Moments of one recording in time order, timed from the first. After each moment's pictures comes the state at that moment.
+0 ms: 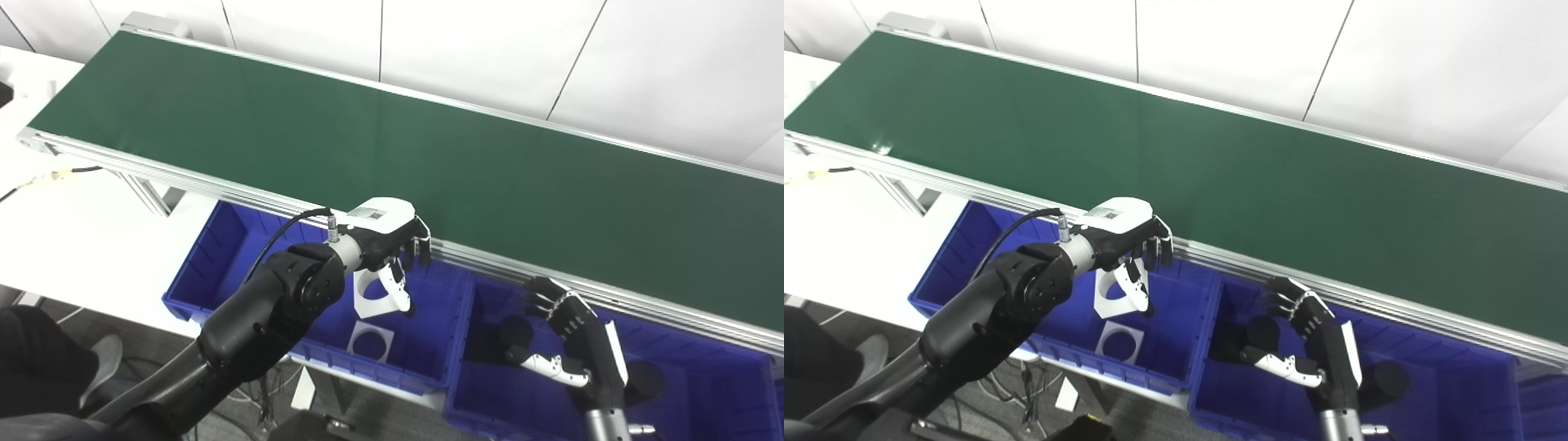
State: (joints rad) left arm -0.08 0.29 -0.42 -0.26 0.93 0.39 -0.55; right arm 0.09 -0.09 0.09 0.30 0.07 -0.44 0.31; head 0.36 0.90
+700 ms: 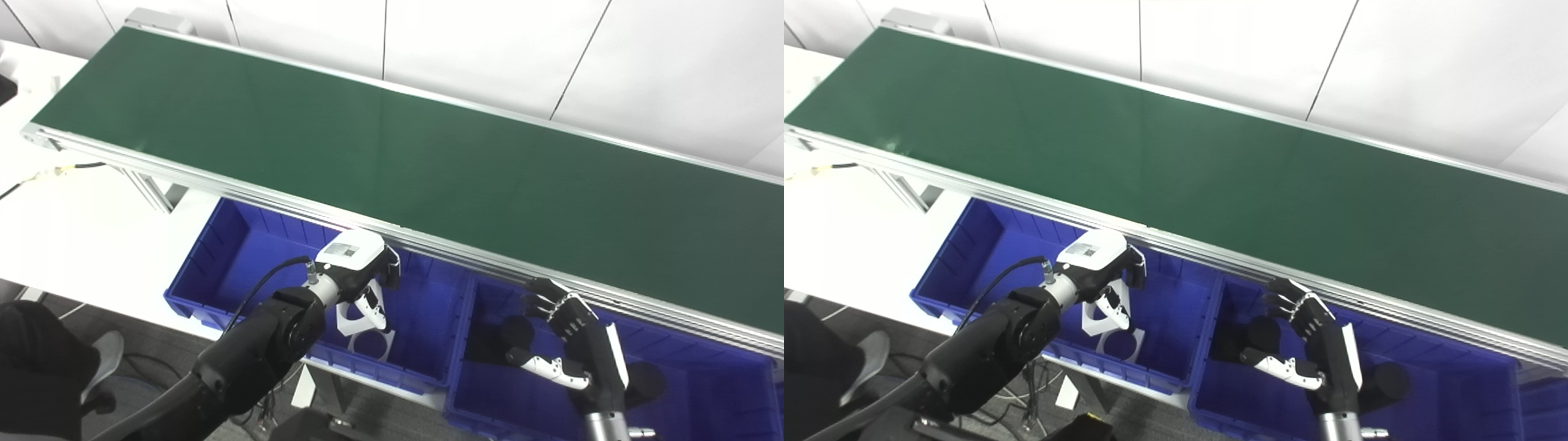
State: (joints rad) left arm 0.01 0.28 -0.43 0.05 0.90 0.17 -0.12; right arm 0.10 -0.09 0.10 0.29 0.07 -0.44 0.31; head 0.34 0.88
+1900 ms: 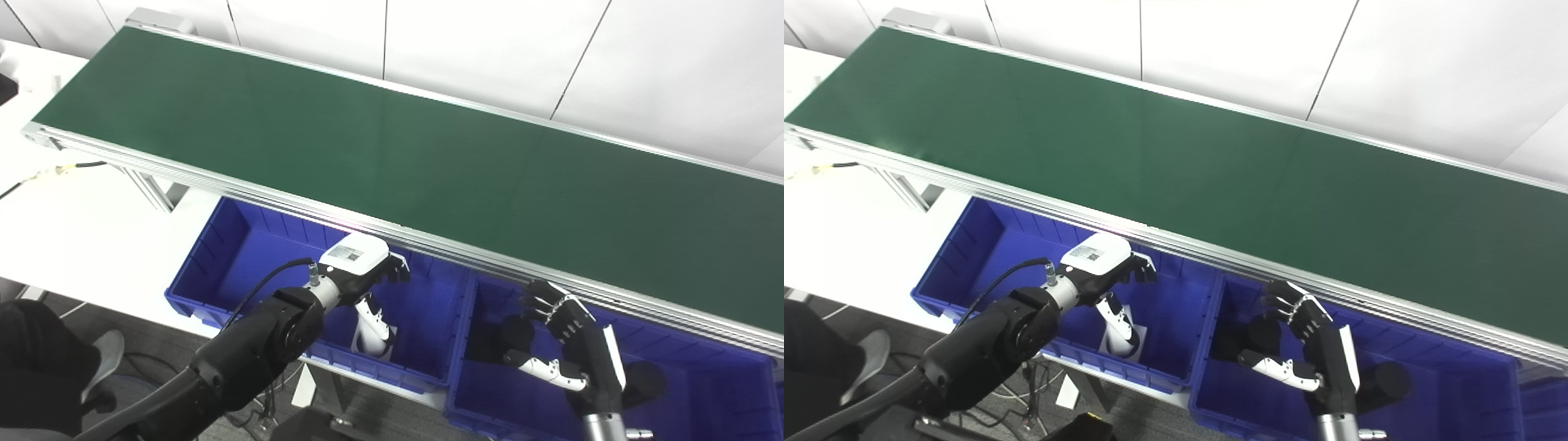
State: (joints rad) left arm 0.00 0.32 -0.46 0.05 0.89 0.12 -0.20; right arm 0.10 -0.08 0.10 0.30 0.06 -0.44 0.31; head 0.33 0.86
